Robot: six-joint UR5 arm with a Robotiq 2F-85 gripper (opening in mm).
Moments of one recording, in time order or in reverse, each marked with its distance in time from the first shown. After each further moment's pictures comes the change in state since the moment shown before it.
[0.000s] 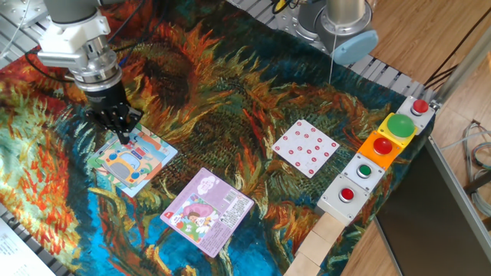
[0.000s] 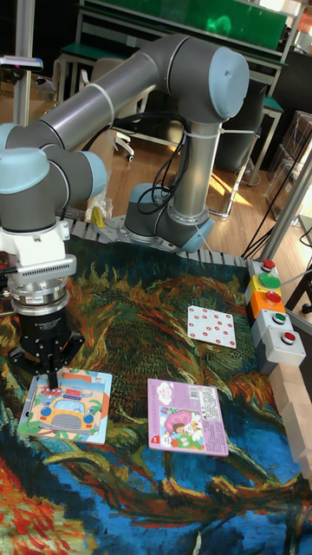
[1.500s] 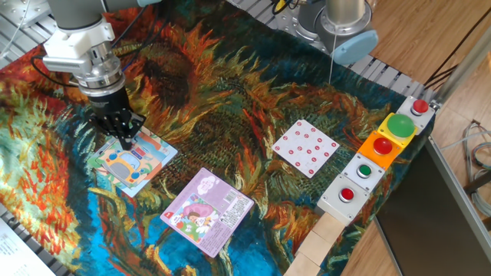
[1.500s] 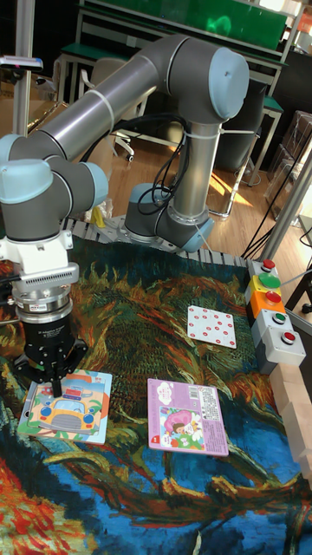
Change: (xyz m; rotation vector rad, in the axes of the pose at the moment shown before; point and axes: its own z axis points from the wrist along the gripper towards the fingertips) arm -0.007 0.005 0.017 0.004 -0.035 0.022
